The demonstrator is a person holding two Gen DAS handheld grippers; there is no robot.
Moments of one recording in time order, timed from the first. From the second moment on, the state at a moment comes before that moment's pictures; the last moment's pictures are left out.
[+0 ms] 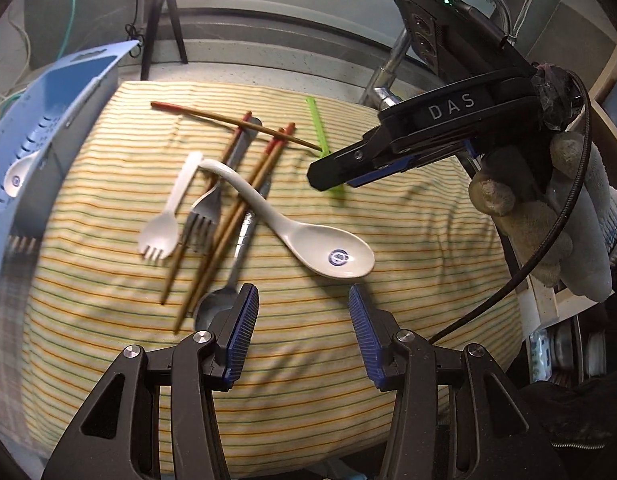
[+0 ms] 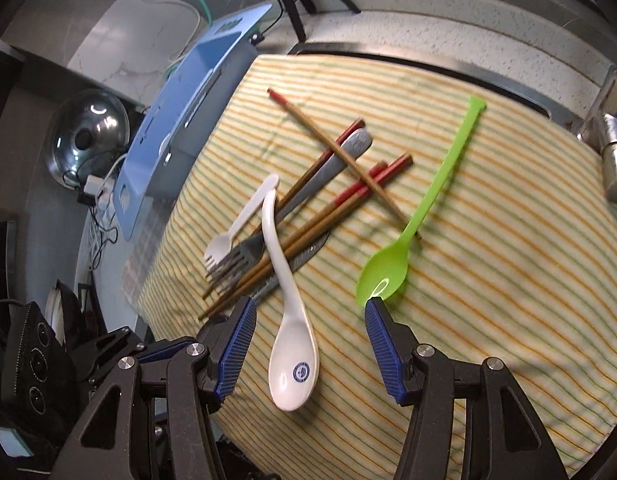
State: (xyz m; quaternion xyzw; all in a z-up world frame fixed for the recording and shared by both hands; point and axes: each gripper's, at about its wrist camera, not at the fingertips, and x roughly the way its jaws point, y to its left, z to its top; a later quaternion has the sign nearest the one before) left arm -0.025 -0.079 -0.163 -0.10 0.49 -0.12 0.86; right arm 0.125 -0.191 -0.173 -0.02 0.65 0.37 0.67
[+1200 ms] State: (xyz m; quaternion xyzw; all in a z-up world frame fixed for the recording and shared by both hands) left arm -0.032 -0.078 -0.181 -0.14 0.52 -0.11 0.84; right arm 0.123 -0.148 -0.194 -0.03 0.68 0.38 0.63
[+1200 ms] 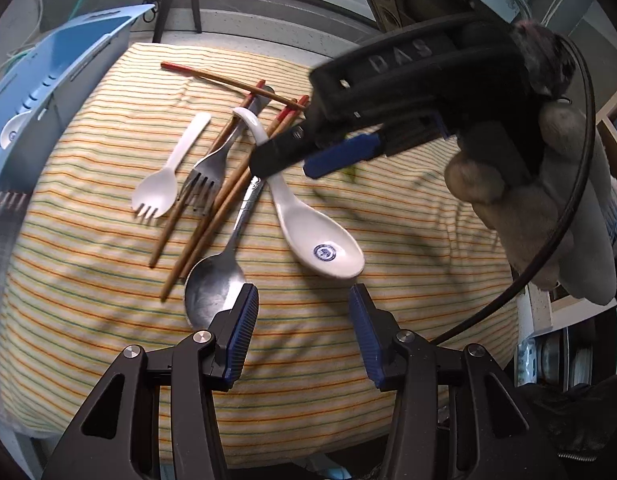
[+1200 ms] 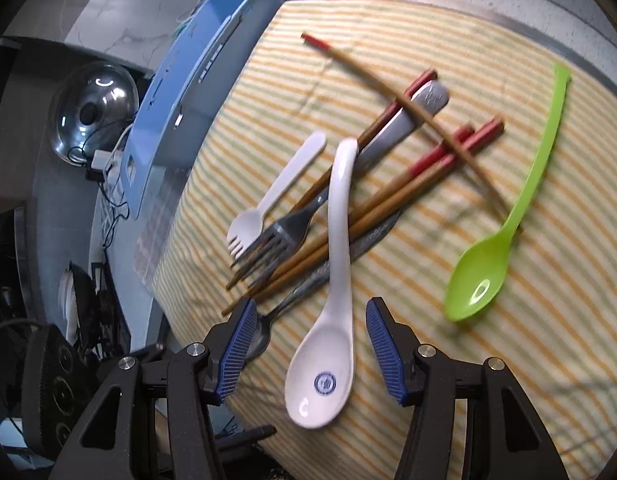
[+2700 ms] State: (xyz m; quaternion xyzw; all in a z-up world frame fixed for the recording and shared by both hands) left arm -0.019 -0.098 -0.194 -0.16 0.51 -0.04 0.84; right arm 0.143 -0.119 -0.206 -0.11 0.68 0.38 0.61
